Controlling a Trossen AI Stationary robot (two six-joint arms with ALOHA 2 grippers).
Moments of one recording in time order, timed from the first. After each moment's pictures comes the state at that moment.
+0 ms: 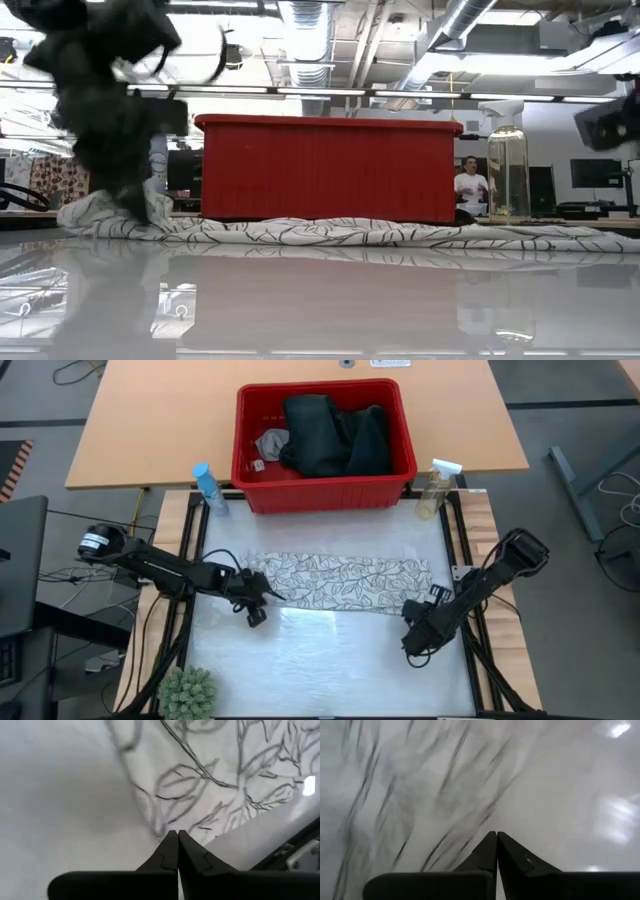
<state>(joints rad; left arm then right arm) -0.16 1.27 0.53 -0.21 -0.07 -0.62 0.68 1.56 0.82 -1.13 0.21 1.12</state>
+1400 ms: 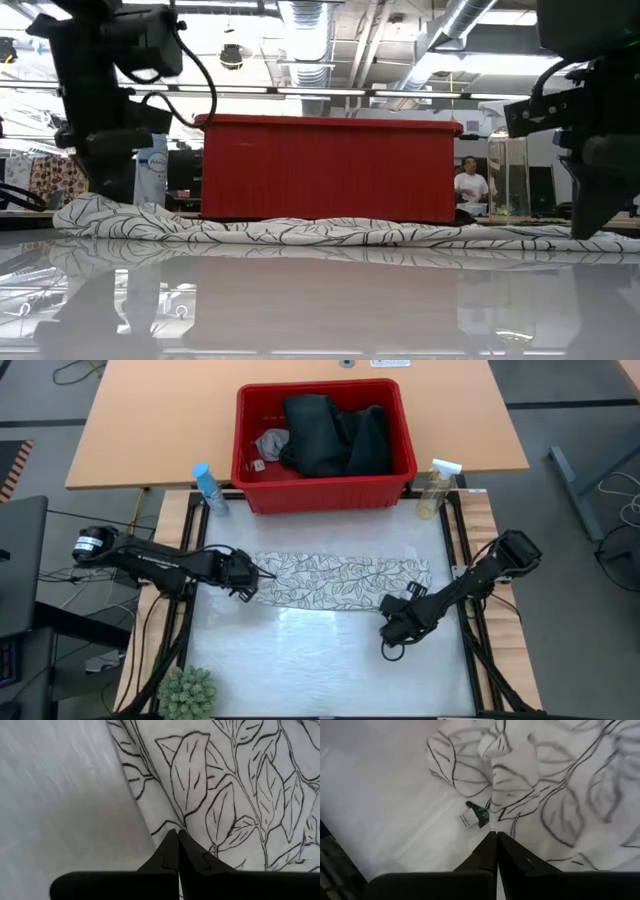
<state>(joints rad) -0.04 1.20 0.63 -0.84 -0.35 -0.88 0.51 1.63 0.88 -0.90 0.35 0.99</state>
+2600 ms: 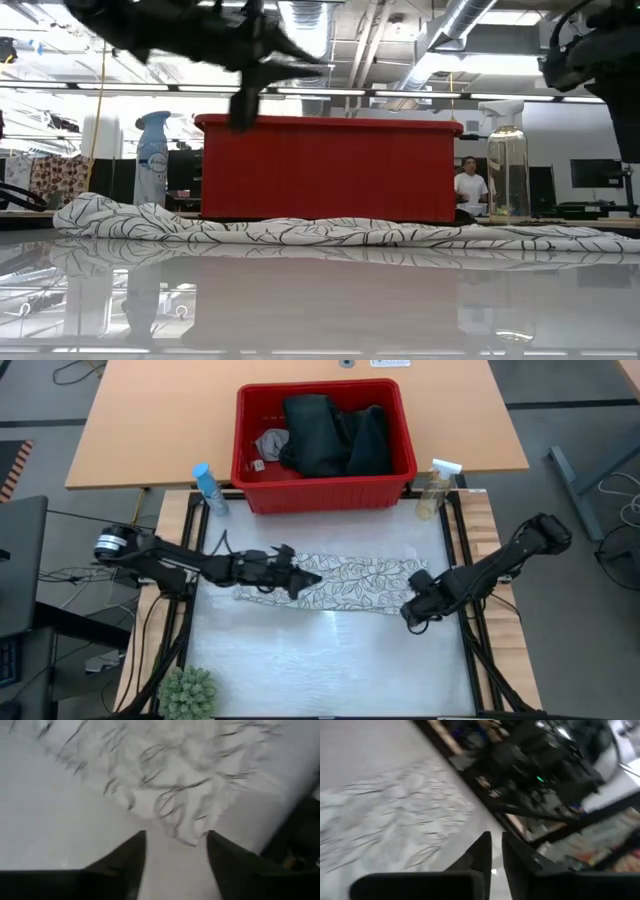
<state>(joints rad) -0.05 1.47 0.70 0.64 -0.07 -0.90 0.47 1.24 0.88 -1.22 0.15 1.56</state>
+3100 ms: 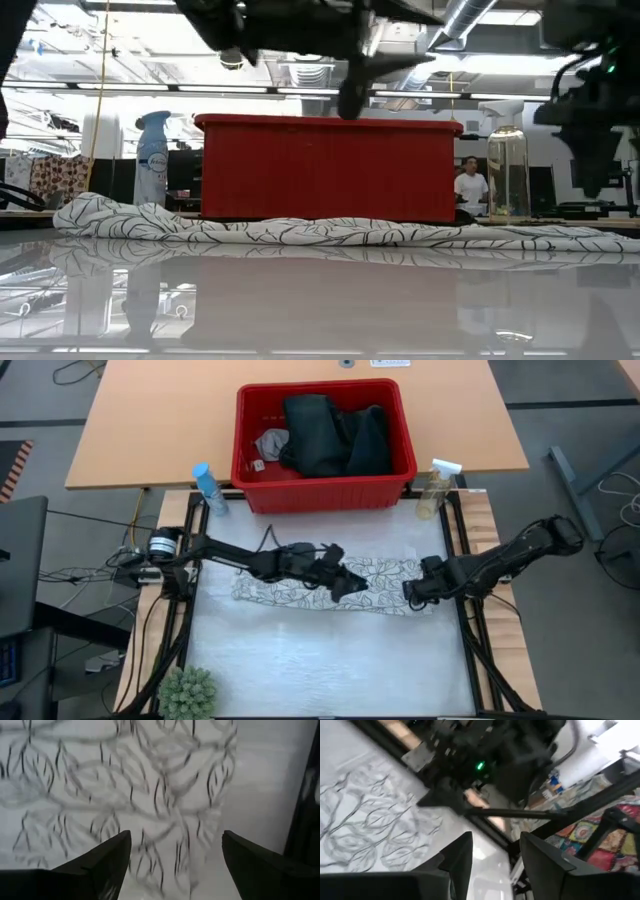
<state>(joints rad) 0.01 1.87 1.16 0.60 0.16 -0.82 0.27 1.08 0.63 -1.09 0.20 1.72</state>
